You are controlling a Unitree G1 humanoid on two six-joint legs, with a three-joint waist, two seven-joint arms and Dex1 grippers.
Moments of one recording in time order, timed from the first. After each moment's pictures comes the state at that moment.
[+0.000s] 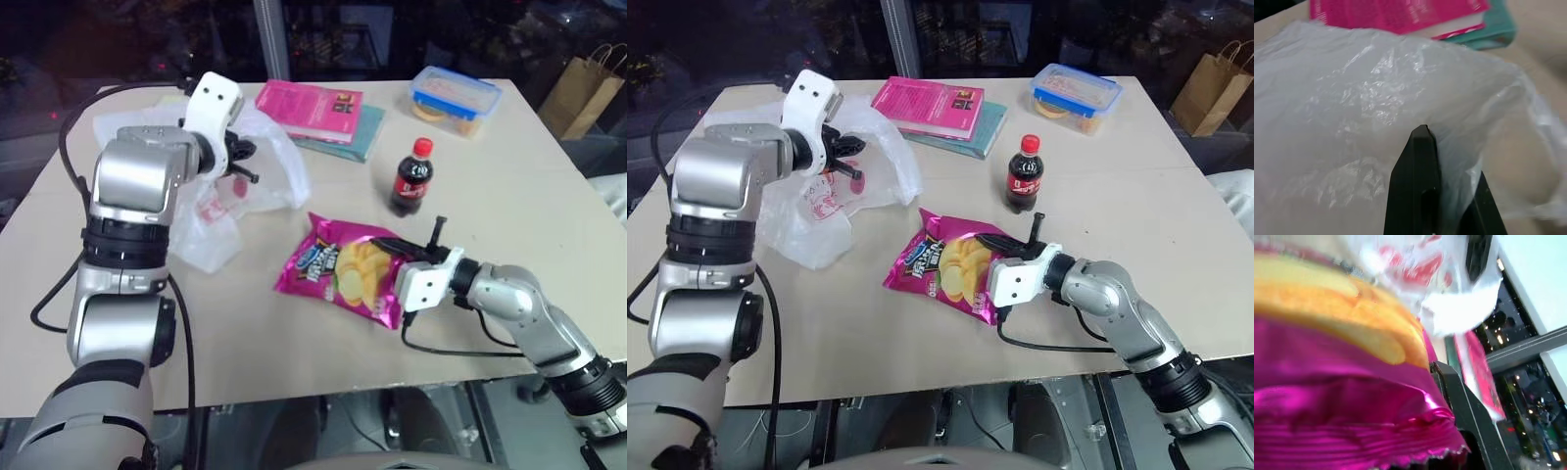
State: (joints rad) left arm -1.09 0.65 -0.07 0.21 -0.13 1.12 -0.67; right arm -0.31 -0.56 0.31 -0.35 -0.25 -0.17 0.59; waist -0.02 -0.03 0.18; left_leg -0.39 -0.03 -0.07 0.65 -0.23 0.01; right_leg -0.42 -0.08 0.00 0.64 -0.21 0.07
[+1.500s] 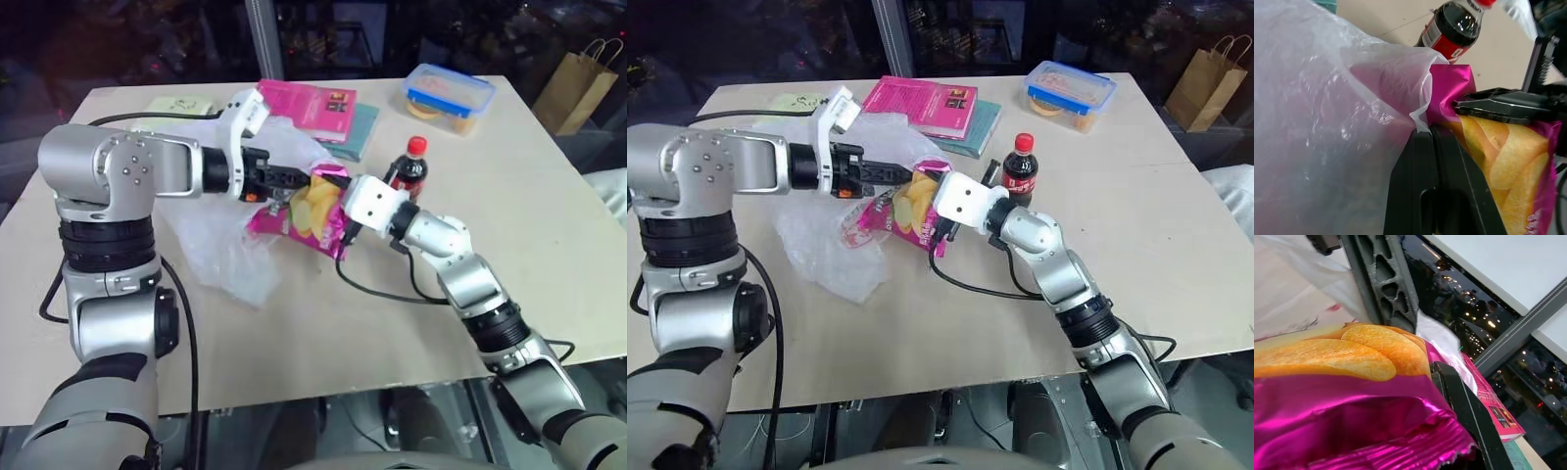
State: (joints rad) left arm -1.04 0.66 0.12 0.02 -0.64 1.61 -0.69; right arm -0.65 -0.19 0.33 0.03 -0.17 -0.04 0.52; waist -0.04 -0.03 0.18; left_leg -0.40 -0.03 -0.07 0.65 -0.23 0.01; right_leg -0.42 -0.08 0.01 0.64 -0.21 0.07
